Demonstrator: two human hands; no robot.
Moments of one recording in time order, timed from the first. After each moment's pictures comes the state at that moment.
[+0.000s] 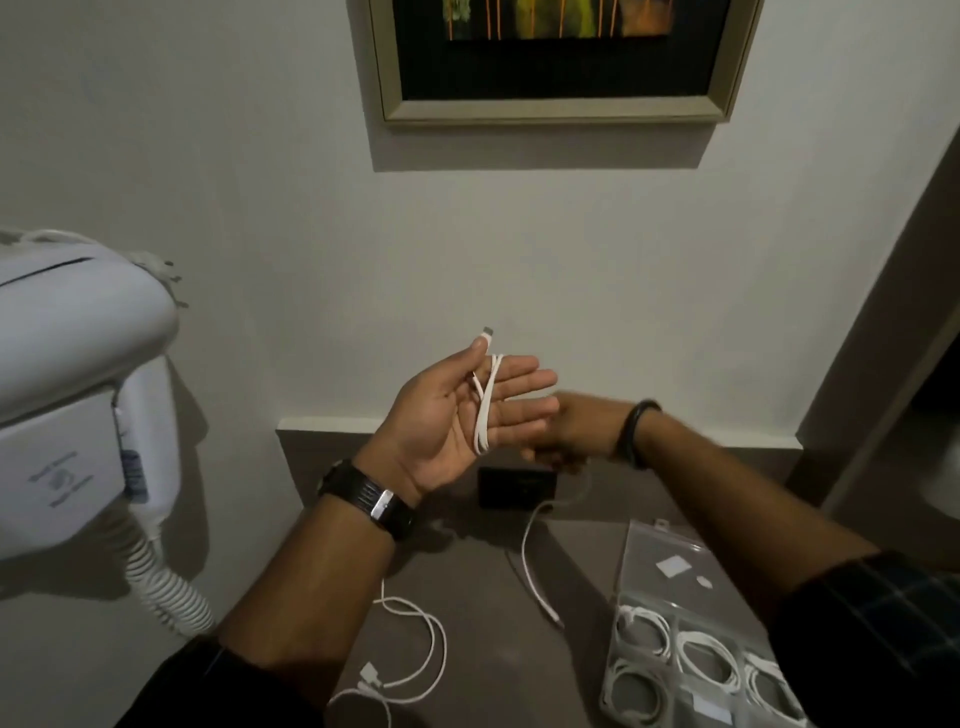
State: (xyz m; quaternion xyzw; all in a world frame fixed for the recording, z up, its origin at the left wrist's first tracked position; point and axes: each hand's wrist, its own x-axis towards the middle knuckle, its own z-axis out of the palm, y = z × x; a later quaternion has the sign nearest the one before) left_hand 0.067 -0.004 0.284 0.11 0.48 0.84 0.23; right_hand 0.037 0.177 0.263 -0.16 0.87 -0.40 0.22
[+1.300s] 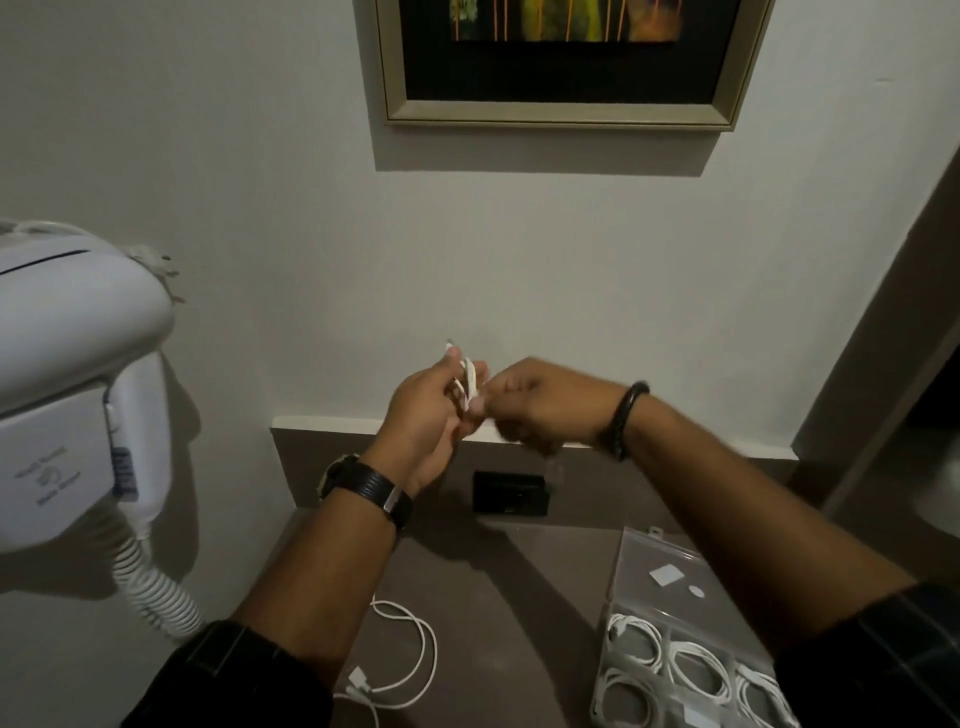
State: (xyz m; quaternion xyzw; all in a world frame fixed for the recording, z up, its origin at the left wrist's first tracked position) left_hand 0.042 -0.001 0.266 -0.02 0.54 0.84 0.08; right_hand 0.056 0.143 0.305 -0.22 0.85 -0.45 0.16
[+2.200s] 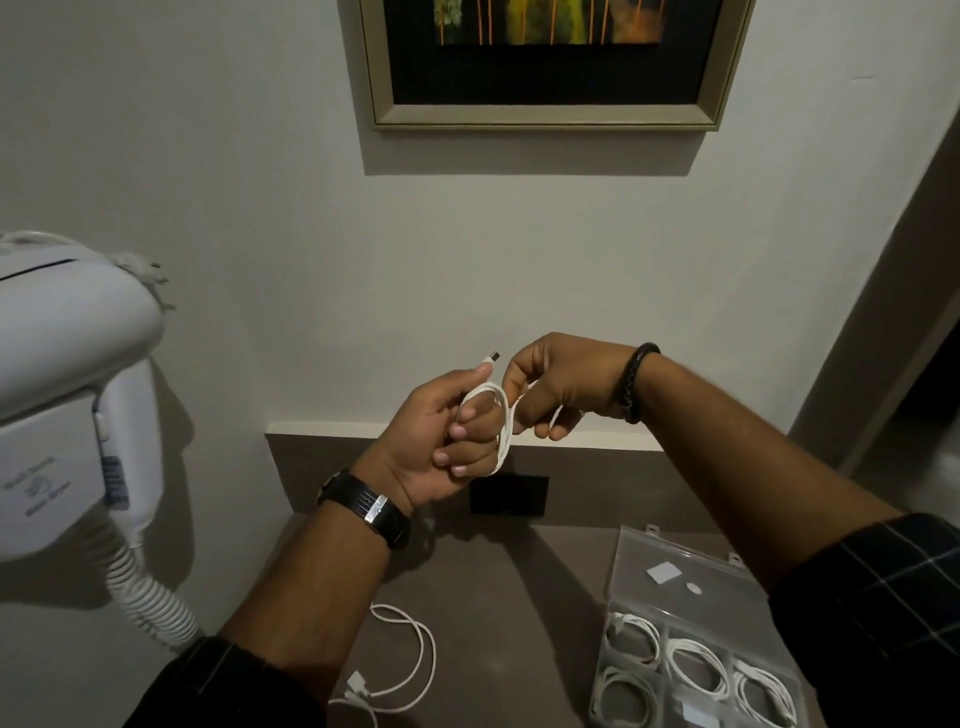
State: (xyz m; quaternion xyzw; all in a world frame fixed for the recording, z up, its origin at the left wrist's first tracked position) left_hand 0.051 -0.005 0.261 0.20 0.41 0.82 0.34; right_hand 0.035 0.173 0.326 -0.14 0.86 -0.44 0.23
